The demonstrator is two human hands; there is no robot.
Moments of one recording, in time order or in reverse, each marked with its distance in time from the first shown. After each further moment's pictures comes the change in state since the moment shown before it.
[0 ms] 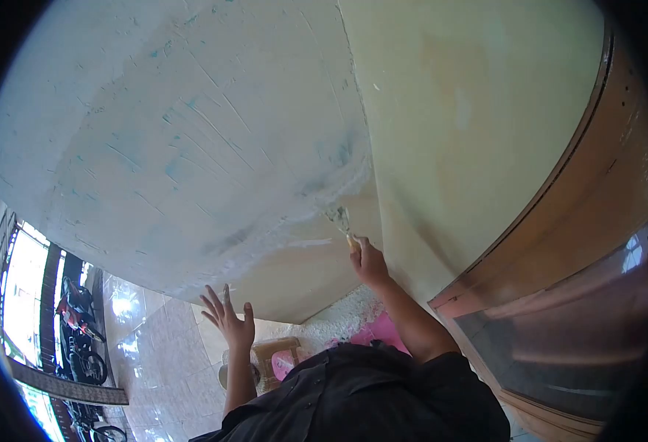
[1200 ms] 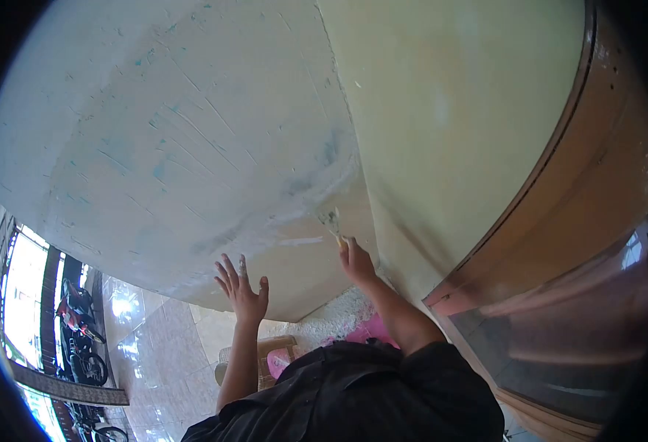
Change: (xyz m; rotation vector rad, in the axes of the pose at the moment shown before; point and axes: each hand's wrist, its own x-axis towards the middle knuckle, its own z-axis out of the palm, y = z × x) left_hand 0.034 0.058 0.035 -0.072 0.033 0.206; right_hand -0.014 0.022 0.021 0.015 -0.034 0.093
